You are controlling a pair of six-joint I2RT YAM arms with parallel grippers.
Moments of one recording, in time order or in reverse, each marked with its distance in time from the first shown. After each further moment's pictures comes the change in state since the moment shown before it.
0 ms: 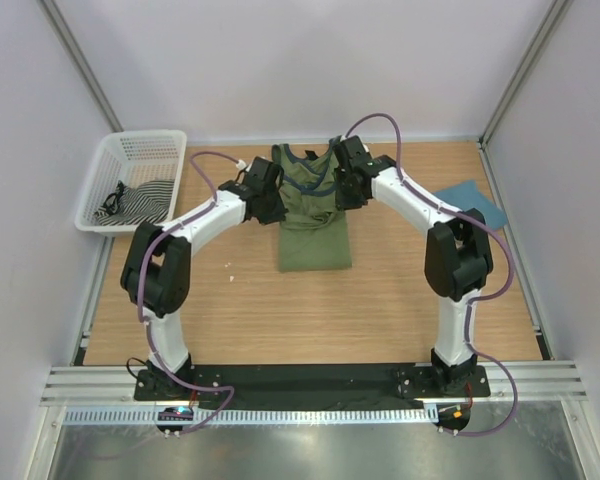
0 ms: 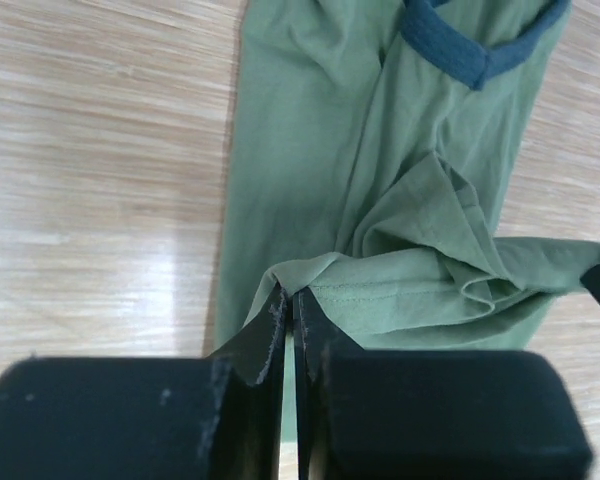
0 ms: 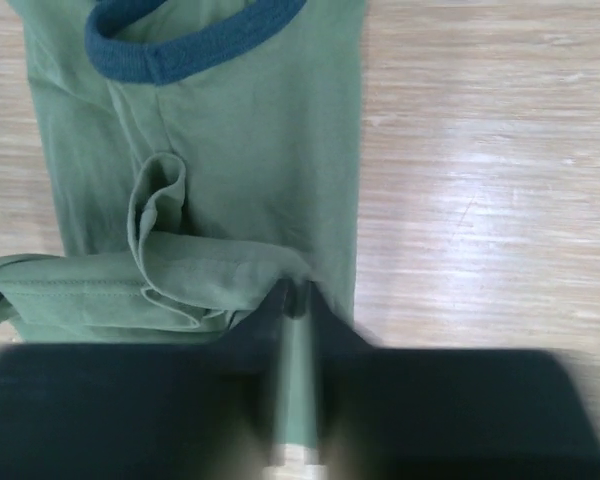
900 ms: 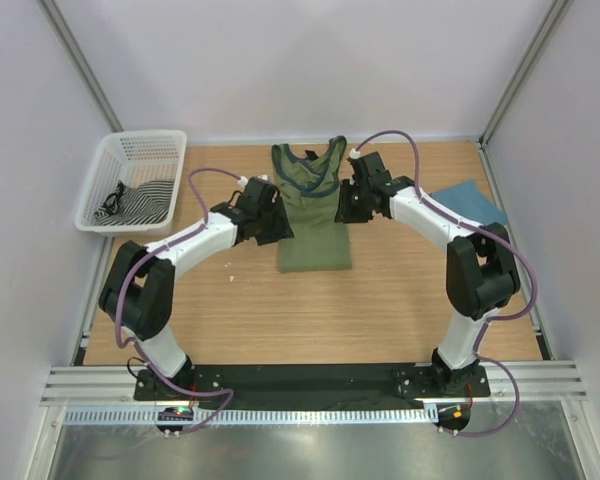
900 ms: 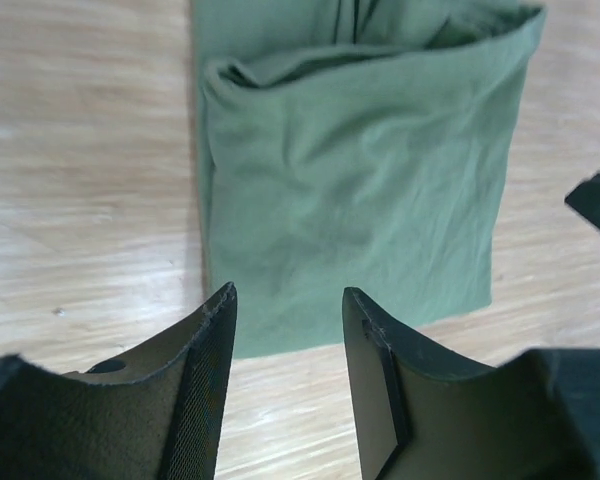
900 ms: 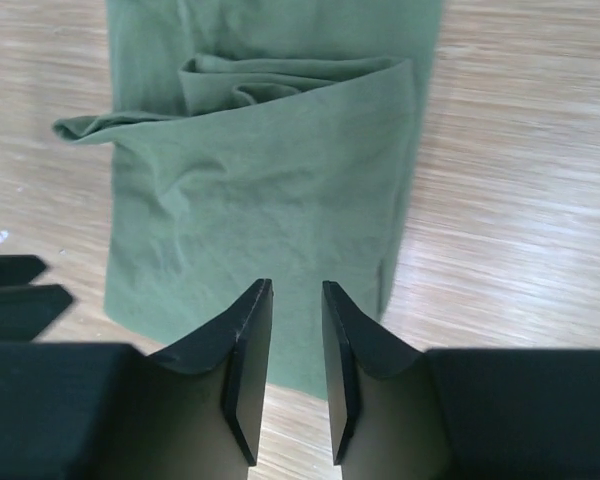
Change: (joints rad) left arm -0.037 -0.172 -0.238 0.098 0.078 0.038; right arm -0.039 -0.180 -0.310 0.220 -0.220 -0.014
